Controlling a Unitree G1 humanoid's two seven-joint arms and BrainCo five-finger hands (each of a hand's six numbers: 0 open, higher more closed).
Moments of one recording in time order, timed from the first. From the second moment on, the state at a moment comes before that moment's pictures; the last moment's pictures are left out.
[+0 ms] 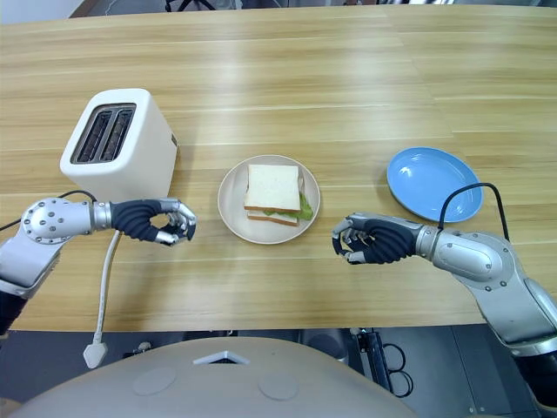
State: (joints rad) left arm -0.05 0.95 -0.24 -0.20 -0.19 -0.16 -0.97; right arm 0.27 -0.99 -0.02 -0.49 0.06 -0.05 0.81
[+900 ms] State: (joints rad) left arm -0.69 0.39 -0.57 0.88 0.42 -0.33 -0.70; right arm -0.50 -0.51 0.44 0.57 -0.37 -0.29 0.53
